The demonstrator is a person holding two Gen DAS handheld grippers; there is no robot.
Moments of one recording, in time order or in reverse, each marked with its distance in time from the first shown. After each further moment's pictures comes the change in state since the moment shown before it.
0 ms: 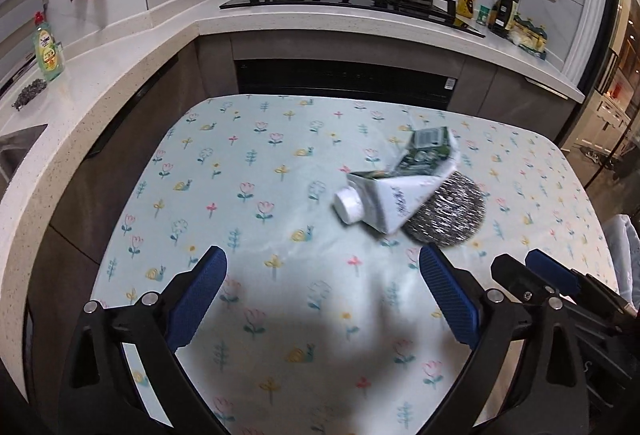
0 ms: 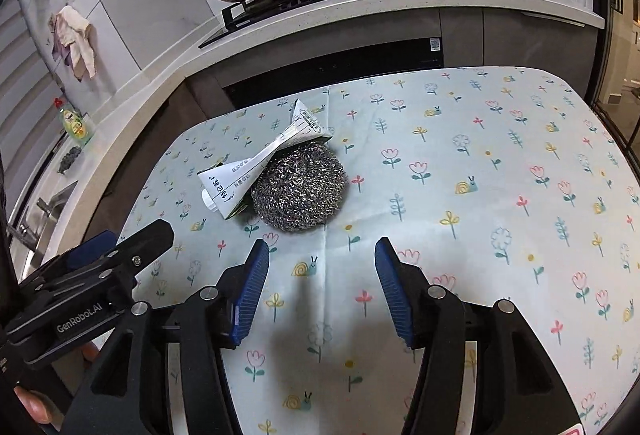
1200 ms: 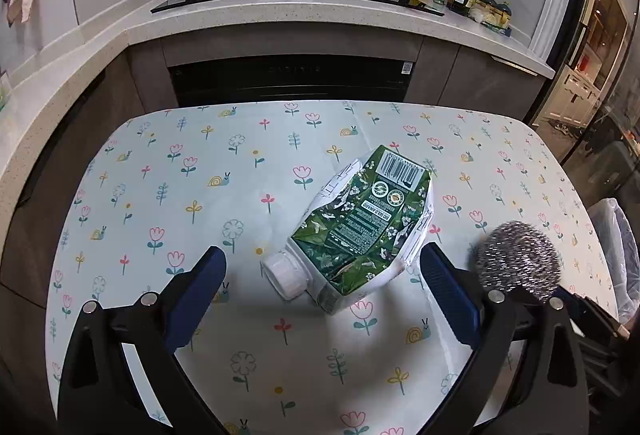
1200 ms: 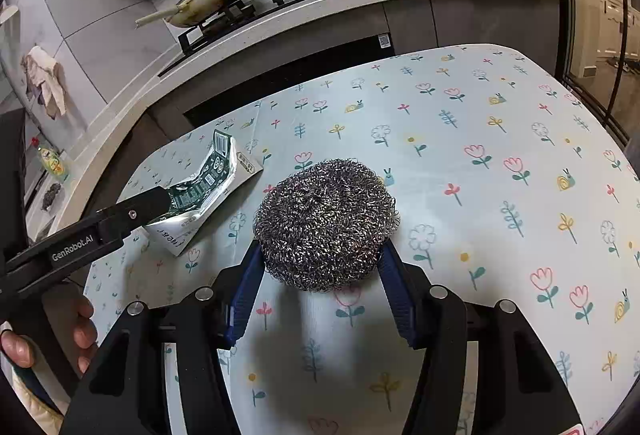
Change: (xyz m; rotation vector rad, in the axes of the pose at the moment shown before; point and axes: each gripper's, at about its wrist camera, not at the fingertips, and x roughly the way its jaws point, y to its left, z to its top) left arm 0.055 -0.041 0.025 0.122 0.021 -0.153; right arm -0.009 -0.072 -0.014 0.134 -0.060 -0.049
